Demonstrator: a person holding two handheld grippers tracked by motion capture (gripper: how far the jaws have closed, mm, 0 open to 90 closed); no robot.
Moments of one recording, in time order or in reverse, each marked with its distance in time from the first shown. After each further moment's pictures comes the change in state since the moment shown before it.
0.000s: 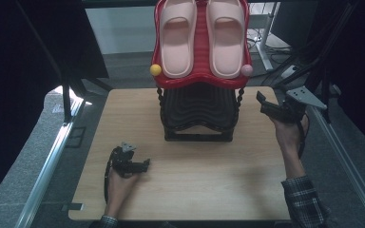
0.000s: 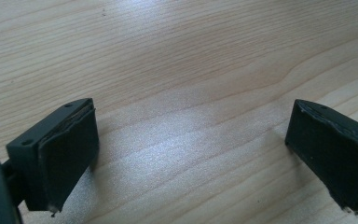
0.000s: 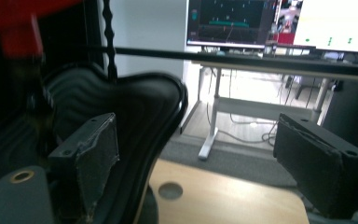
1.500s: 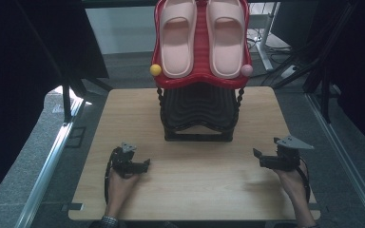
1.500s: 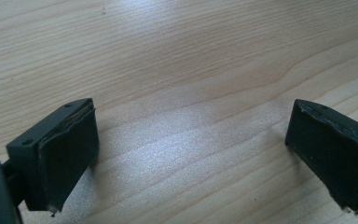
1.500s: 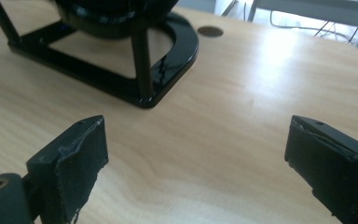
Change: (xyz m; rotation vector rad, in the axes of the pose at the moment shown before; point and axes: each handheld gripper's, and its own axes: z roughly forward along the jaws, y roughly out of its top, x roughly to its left) left arm -0.002 -0.001 -0.001 0.003 0.008 -0.009; right arm 0.014 -0.123 -0.060 0.393 0.137 -0.032
